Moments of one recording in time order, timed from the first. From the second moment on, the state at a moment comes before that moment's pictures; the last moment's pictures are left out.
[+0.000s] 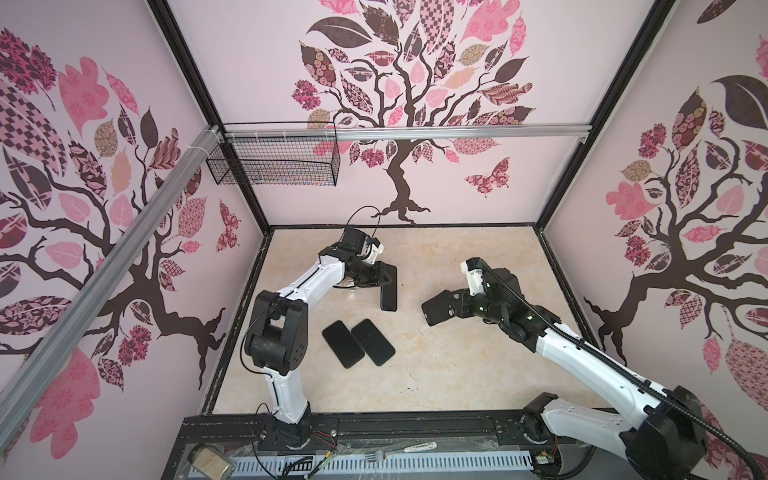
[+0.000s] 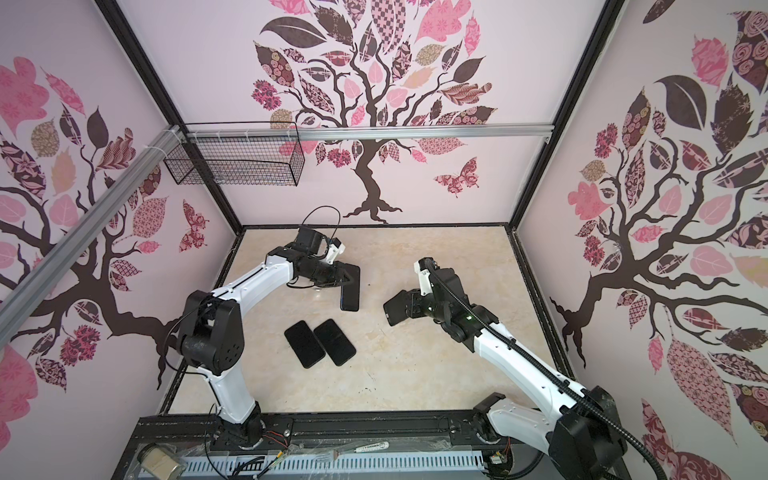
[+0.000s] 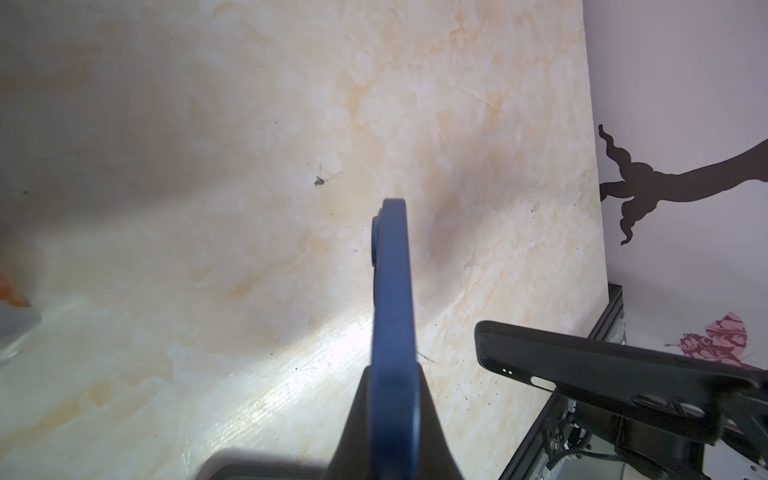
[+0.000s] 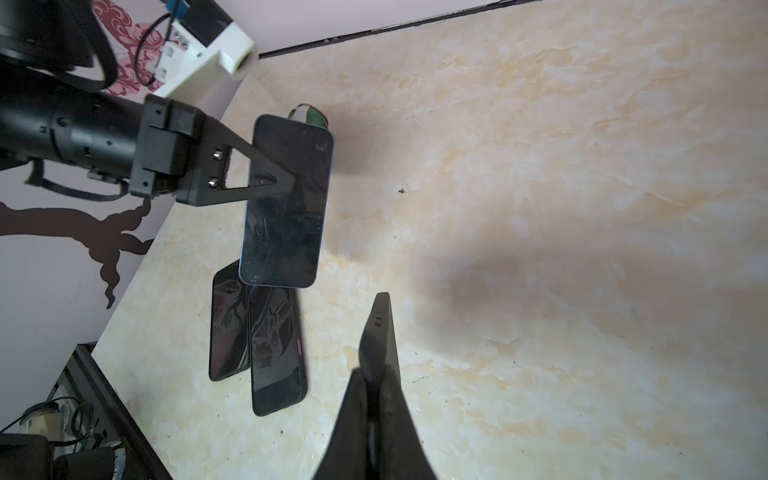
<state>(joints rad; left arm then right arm) -0.32 1.88 1.47 -0.66 0.60 -0.24 0.52 1.11 0.82 -0.28 -0.18 0.42</state>
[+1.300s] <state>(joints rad) -0.23 2.18 1.59 -0.79 0.72 -0.21 0.52 1.25 0.94 -0.47 -0.25 0.36</state>
